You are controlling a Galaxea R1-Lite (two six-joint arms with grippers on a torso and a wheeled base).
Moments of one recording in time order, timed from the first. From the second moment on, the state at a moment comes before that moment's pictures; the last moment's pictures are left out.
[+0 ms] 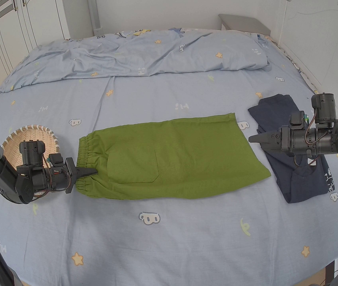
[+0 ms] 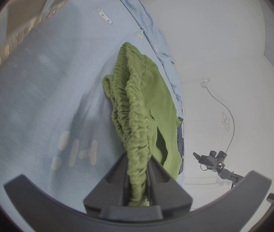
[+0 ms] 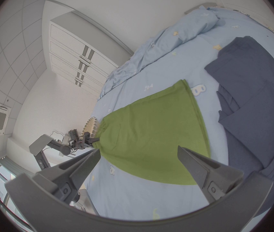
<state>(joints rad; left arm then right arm) 0.08 2.06 -0.76 -0.79 -0.79 -0.69 0.12 1.80 -1.07 -0.16 0.70 0.26</state>
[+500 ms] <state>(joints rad) 0.16 2.01 -0.76 -0.78 -0.86 -0.70 0.06 2.04 -1.18 -0.12 0.65 0.26</state>
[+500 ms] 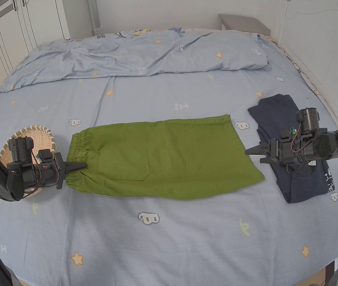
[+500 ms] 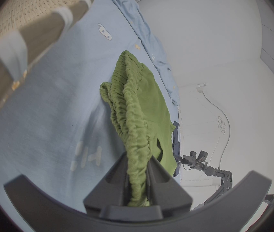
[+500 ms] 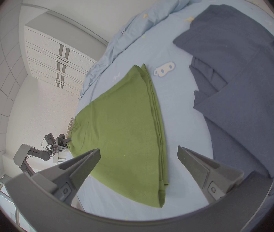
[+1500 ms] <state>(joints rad) 0.16 2.01 -0.76 -0.79 -0.86 -0.70 0.14 2.18 -1.30 0.09 0.67 0.23</state>
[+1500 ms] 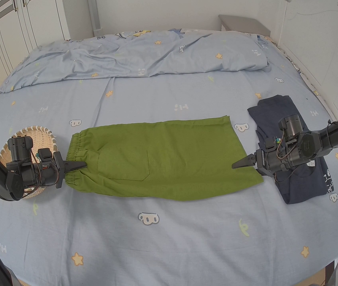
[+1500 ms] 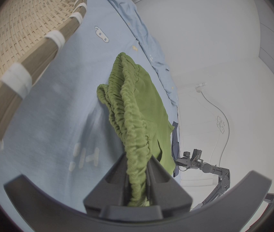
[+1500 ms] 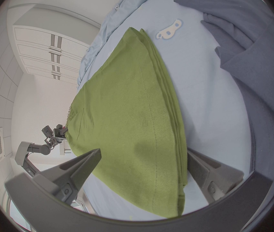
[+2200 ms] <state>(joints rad) 0.16 2.01 -0.76 -0.78 -0.86 -0.70 0.09 2.18 -1.31 0.10 0.71 0.21</state>
